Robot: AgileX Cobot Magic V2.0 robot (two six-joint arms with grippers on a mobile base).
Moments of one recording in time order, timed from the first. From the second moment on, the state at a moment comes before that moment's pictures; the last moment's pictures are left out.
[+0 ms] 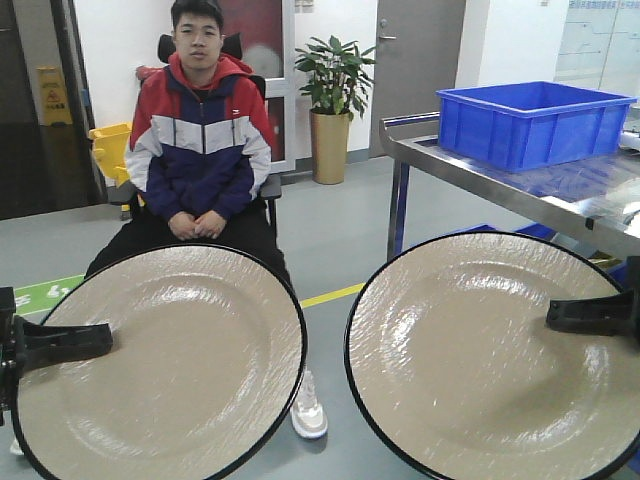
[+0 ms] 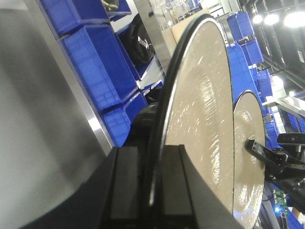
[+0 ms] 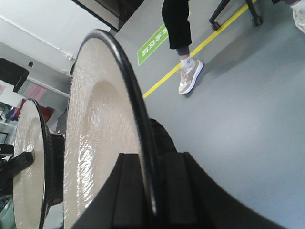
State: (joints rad) left arm 0.28 1.41 -0.90 -1.56 1.16 0.81; right arm -0.31 1.30 -1.06 1.21 1.09 -0.58
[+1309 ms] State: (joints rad) left arm 0.28 1.41 -0.90 -1.56 1.16 0.81; right arm -0.31 1.30 -1.06 1.21 1.09 -0.58
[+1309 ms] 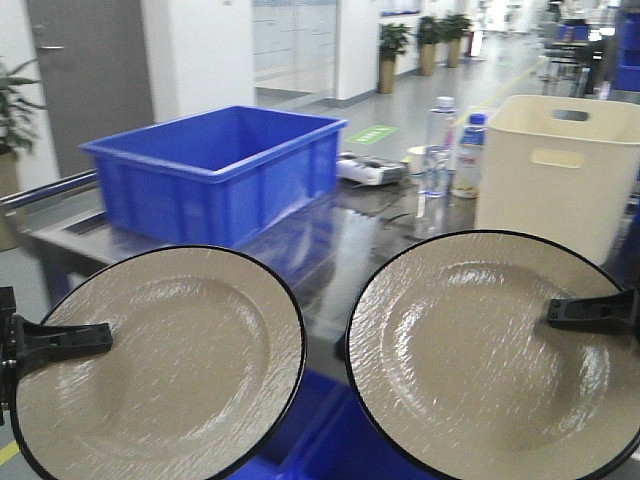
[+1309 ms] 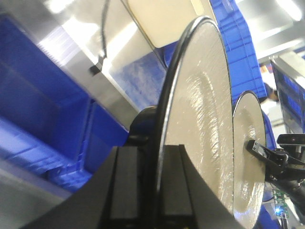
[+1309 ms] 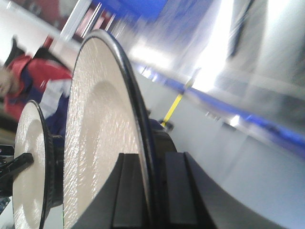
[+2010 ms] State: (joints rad) left arm 0.28 1.41 -0.90 -1.56 1.16 0.81; right arm -0.31 1.30 -1.06 1.21 1.09 -0.58
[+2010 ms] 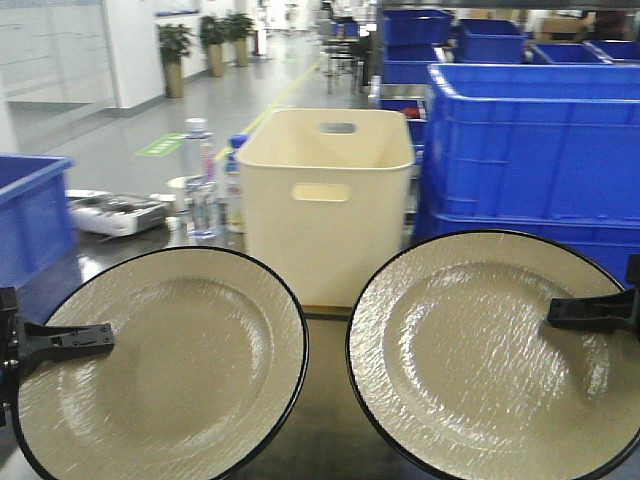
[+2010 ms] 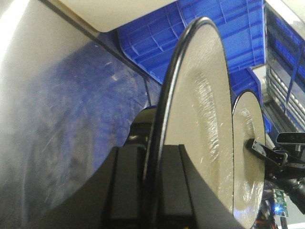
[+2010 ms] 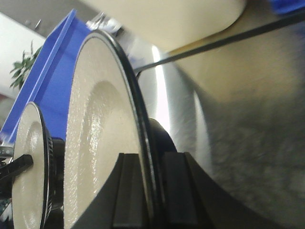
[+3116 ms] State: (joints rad) left arm 0.28 1.41 -0.90 -1.56 1.16 0.81; right arm -0.32 1.30 -1.06 1.29 0.89 -0.58
